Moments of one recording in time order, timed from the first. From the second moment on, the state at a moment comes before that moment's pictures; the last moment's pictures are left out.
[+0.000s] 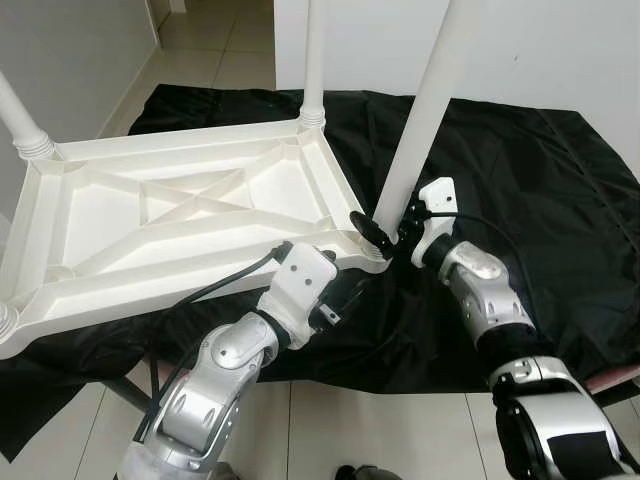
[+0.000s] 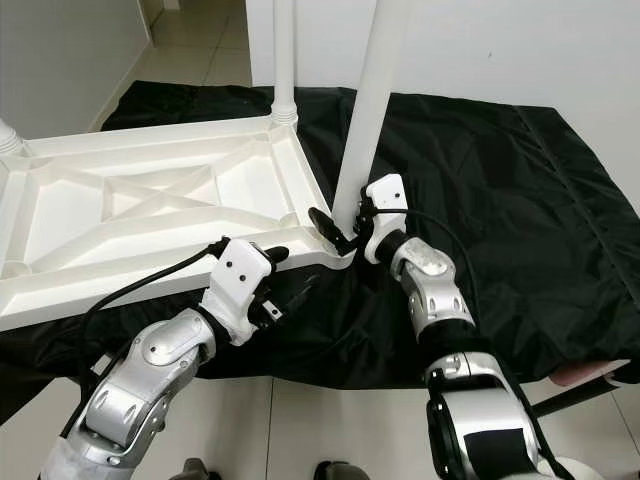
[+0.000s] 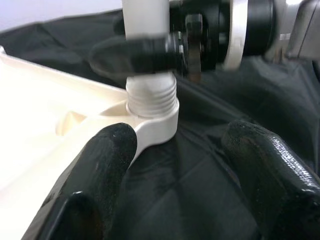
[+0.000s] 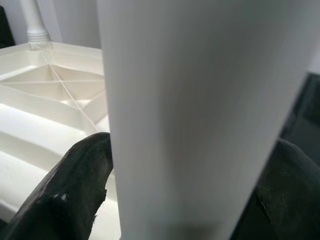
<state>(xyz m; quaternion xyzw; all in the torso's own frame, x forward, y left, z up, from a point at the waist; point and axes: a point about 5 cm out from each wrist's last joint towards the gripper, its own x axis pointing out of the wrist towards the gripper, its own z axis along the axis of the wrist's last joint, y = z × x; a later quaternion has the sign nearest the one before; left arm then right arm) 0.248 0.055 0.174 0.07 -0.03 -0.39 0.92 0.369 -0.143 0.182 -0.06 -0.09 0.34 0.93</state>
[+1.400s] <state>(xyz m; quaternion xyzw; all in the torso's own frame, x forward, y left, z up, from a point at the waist) 0.250 0.057 0.170 0.07 0.00 -0.38 0.92 0.382 -0.137 0.175 -0.04 -0.07 0.24 0.97</state>
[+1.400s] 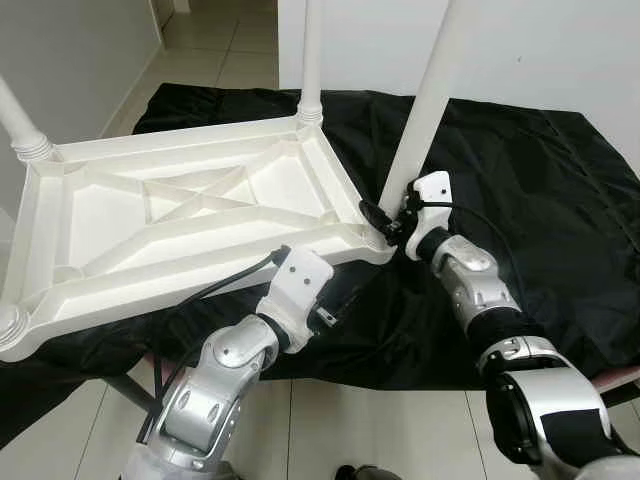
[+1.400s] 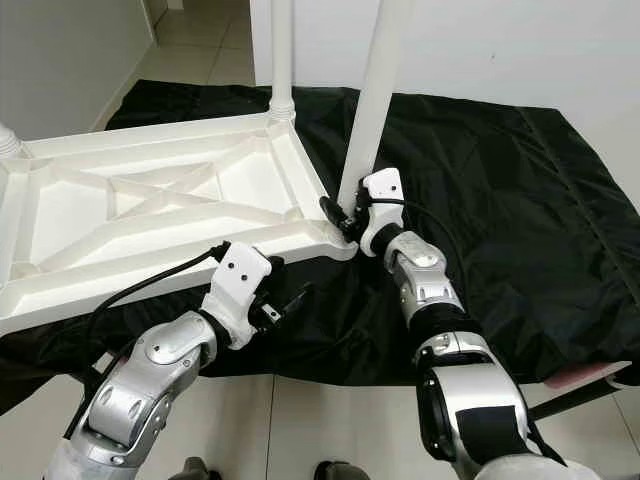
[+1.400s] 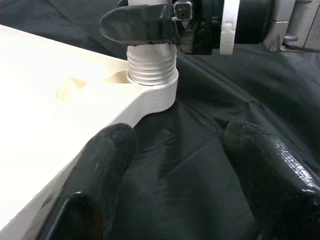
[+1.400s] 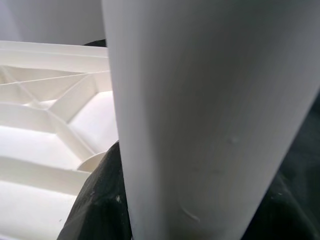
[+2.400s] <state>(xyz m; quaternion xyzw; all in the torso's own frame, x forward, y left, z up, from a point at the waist) 0.250 0.058 0.167 0.08 0.02 -0.37 0.92 0.342 -0.104 0.167 0.03 -0.06 -0.07 1.00</state>
